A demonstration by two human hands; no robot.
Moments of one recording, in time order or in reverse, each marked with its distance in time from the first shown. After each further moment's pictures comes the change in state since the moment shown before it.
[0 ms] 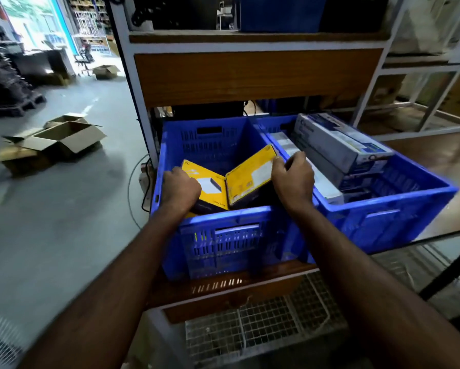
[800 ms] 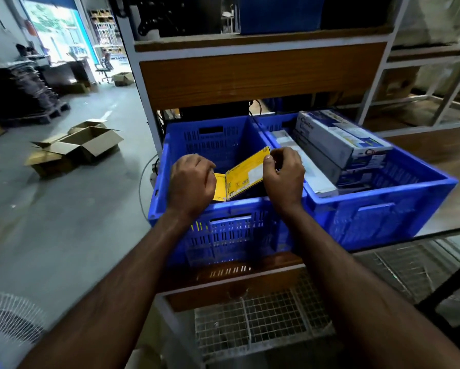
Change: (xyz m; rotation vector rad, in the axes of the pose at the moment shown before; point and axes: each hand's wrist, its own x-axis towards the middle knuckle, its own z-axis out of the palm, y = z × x) left_hand -0.042 0.006 0.002 0.179 0.299 0.725; right_hand -0.013 0.010 -0.012 0.238 0.033 -0.276
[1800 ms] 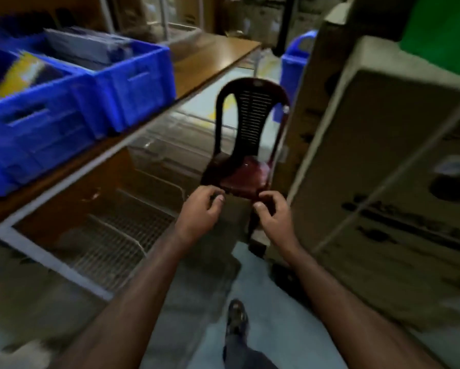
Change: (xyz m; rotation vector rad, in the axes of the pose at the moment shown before) left_hand -0.413 0.216 -0.094 -0.850 -0.829 0.501; right_hand -0.523 -0.107 -0.346 -0.385 0.403 0.548
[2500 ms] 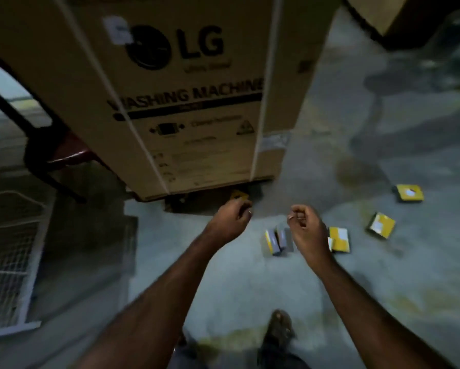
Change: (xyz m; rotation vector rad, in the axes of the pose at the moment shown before) left_hand -0.273 0.369 0.433 -0.041 -0.882 0.151; right_hand -0.403 0.213 -0.492 -0.126 0.613 0.671
